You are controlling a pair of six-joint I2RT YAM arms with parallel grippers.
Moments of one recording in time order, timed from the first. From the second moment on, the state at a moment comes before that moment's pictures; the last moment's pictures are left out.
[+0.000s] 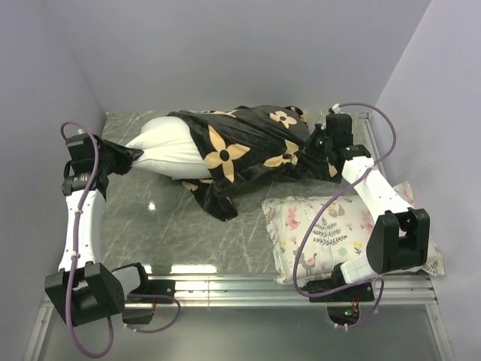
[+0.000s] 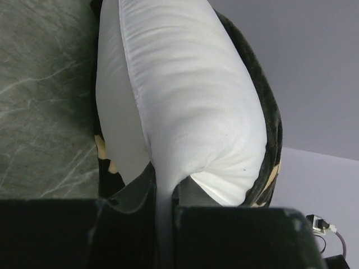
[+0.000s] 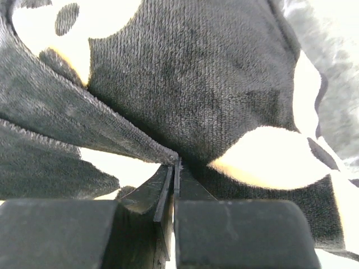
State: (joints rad) left arm 0.28 1.13 1.03 -0.42 0.36 -0.94; right arm 0.13 1.47 1.19 -0.36 -0.10 0.55
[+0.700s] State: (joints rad) left arm 0.28 0.77 0.89 -0.49 0.07 -0.84; right arm 0.55 1.42 1.44 -0.36 0.07 0.30
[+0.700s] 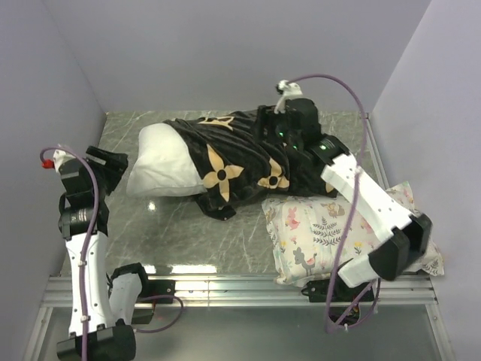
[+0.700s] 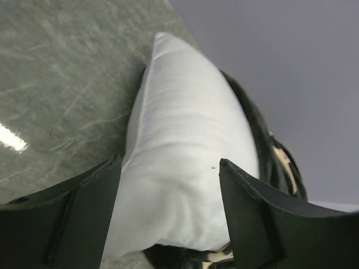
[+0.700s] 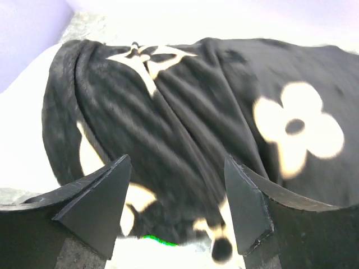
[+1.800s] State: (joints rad) left arm -0.12 1.23 0.67 0.01 0.00 -0.94; right arm 0.73 1.81 1.59 -0.31 0.24 0.24
